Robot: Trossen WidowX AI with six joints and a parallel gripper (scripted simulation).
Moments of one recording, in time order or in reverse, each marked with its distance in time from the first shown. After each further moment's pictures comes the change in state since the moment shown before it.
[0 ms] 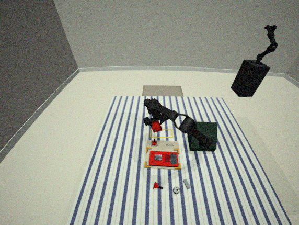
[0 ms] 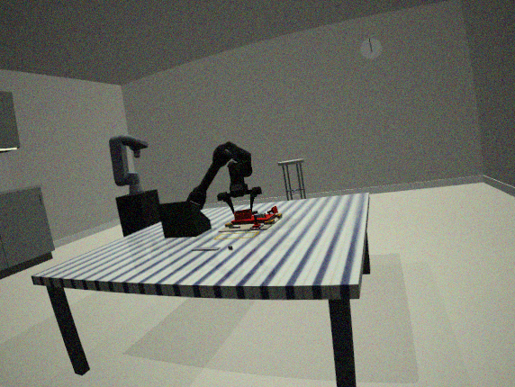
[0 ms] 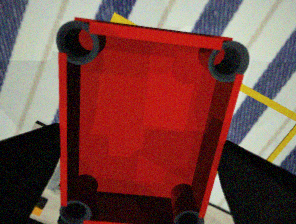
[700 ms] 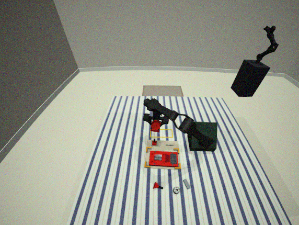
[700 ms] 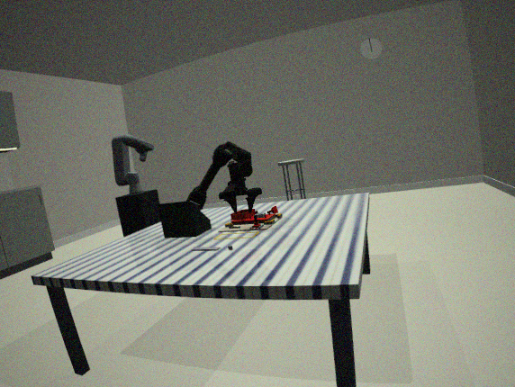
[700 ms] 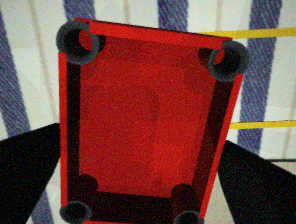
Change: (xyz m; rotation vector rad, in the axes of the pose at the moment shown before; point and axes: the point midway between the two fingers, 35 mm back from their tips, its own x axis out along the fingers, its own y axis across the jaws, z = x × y) arm 0.000 0.001 0.000 0.530 0.000 -0.001
